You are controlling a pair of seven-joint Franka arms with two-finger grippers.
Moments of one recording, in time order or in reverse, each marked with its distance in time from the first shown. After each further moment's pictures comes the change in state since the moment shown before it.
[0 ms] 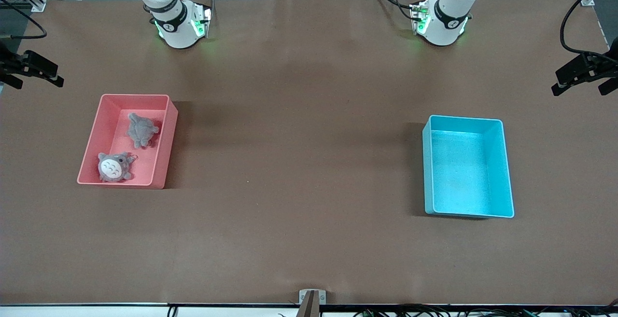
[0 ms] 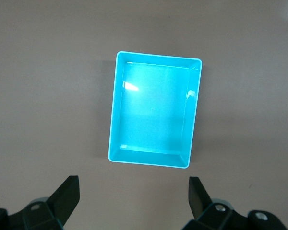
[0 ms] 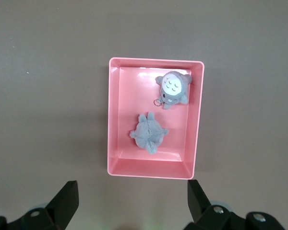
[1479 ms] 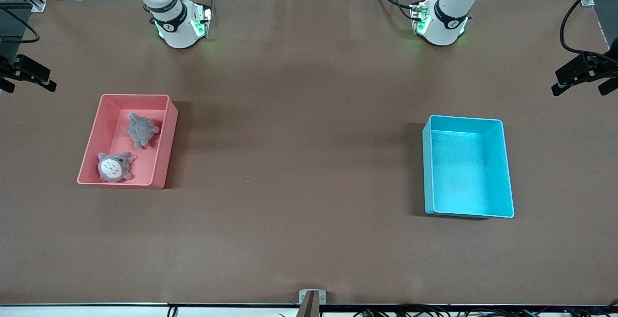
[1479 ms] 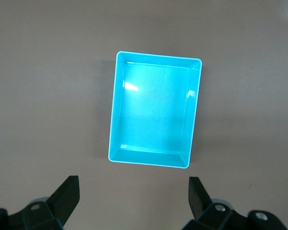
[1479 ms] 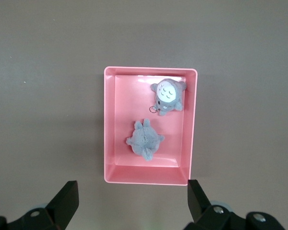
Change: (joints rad) left arm 0.000 0.000 0.000 0.000 0.000 0.000 0.000; right arm -0.004 0.021 -0.013 0.031 0.000 0.014 0.000
